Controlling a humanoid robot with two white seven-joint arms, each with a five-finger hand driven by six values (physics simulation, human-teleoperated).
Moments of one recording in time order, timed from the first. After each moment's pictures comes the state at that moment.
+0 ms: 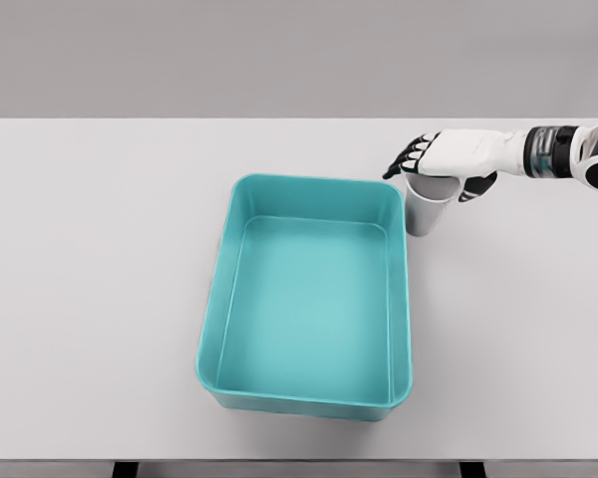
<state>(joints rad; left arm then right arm) -0.02 0.00 -0.15 -0.06 0.00 -0.04 -0.21 -1.19 -0.75 1.38 -1.10 0.35 -0.61 0.27</state>
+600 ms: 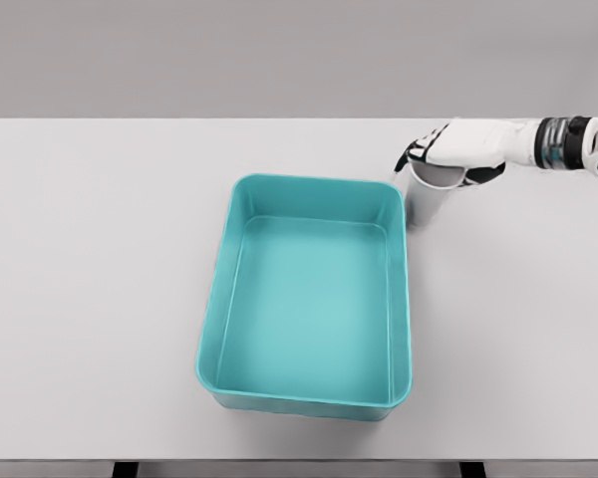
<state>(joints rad) -0.02 0.00 -0.15 -0.06 0.00 -0.04 -0.21 -1.22 -0.77 1.37 -1.10 0.34 -0.61 0.27</state>
